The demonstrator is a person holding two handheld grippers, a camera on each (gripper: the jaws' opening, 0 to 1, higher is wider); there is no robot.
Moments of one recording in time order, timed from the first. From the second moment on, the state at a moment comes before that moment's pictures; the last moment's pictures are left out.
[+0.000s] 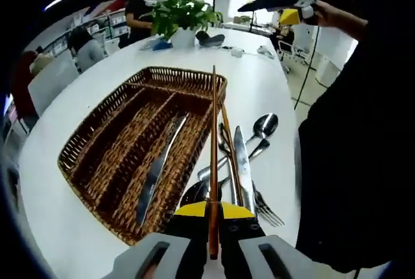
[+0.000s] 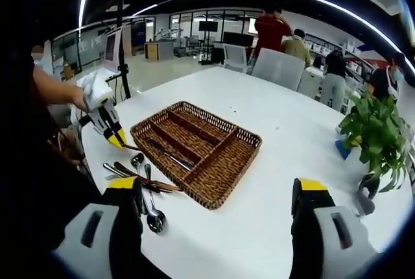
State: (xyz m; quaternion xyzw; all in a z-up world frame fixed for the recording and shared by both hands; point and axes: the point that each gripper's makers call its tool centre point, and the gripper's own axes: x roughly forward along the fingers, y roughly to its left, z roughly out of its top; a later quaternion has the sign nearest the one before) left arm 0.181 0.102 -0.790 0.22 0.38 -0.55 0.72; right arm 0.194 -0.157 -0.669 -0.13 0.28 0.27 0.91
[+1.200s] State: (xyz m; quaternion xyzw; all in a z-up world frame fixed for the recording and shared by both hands) left arm 0.221 0.029 -0.752 -0.01 0.46 -0.39 0.80; right arm 0.205 -0.171 -0.655 -0.13 0.25 0.29 0.91
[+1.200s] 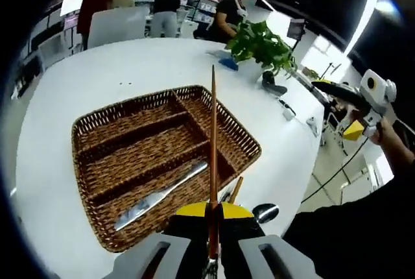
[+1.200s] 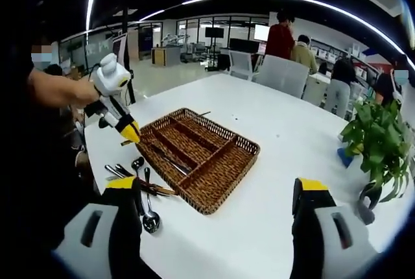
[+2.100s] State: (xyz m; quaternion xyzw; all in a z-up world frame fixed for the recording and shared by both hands) left arm 0.278 -0.040 -0.747 -0.17 0.46 -0.29 0.82; right arm 0.205 -0.171 -0.650 -0.12 0.25 0.29 0.92
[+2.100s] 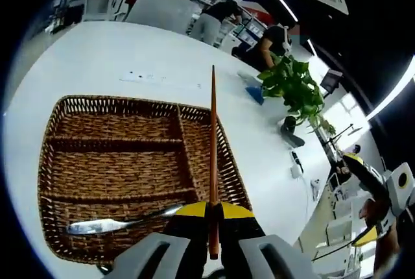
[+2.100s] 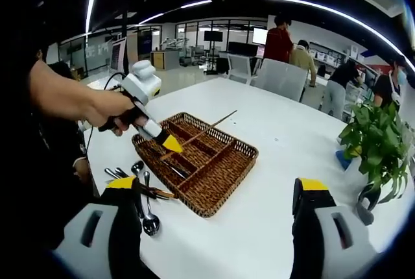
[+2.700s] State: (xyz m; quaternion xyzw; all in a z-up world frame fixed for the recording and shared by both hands) left arm 0.285 -0.063 -0.770 -0.17 0.49 -0.24 0.82; right arm 0.208 -0.176 -0.647 -0.11 0.24 0.29 0.92
